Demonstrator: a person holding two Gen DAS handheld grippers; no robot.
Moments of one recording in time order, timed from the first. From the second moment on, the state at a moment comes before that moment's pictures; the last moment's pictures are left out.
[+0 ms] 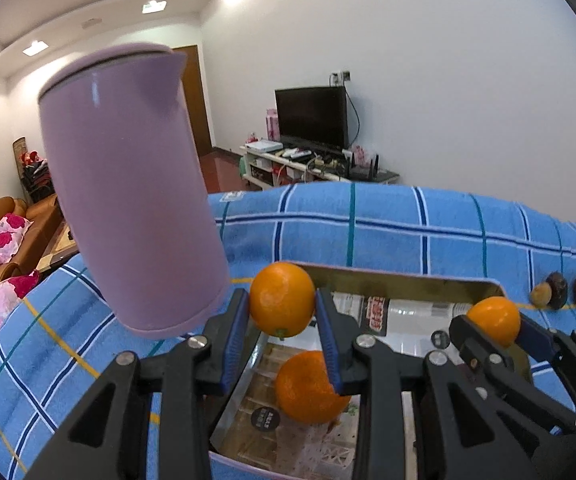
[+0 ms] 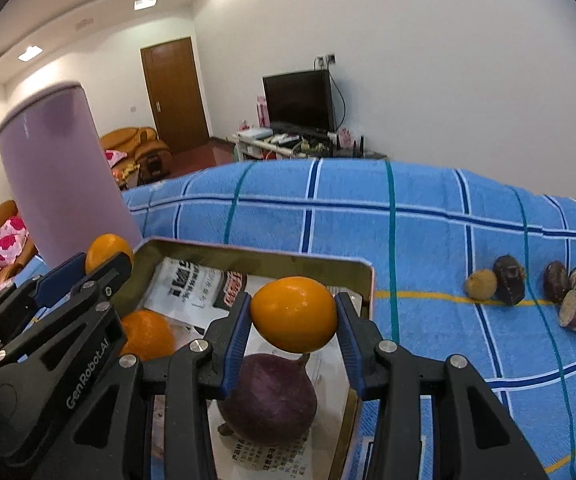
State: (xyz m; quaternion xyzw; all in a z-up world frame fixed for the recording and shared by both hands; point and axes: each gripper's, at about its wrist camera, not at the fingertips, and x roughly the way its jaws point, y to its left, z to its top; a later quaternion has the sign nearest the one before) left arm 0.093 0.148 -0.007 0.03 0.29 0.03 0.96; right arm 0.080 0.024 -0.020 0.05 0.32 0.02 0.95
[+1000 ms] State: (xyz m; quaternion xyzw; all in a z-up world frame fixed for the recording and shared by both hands) left arm 0.093 0.153 -0.011 0.00 0.28 0.05 0.96; right arm 0.068 -0.004 -0.019 0.16 0.29 0.11 0.94
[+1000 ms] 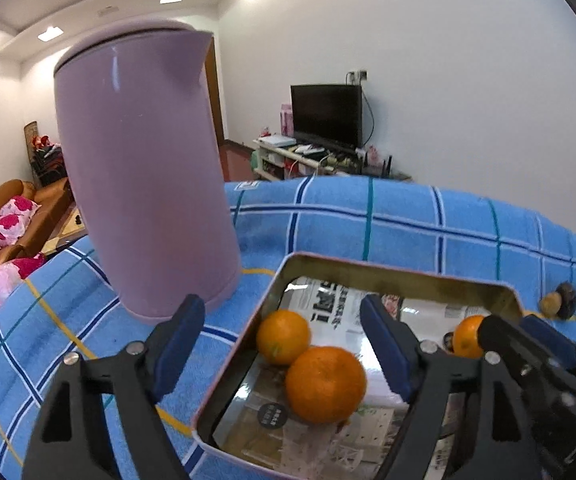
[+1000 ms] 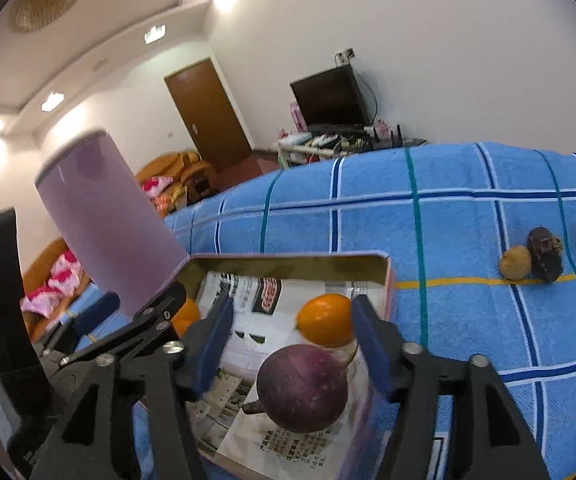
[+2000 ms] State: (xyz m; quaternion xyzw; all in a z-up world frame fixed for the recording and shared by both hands) left arm 0.057 0.129 0.004 0.01 0.19 0.04 0.98; right arm 0.018 -0.026 0.014 0.05 0.15 -0.12 0.98
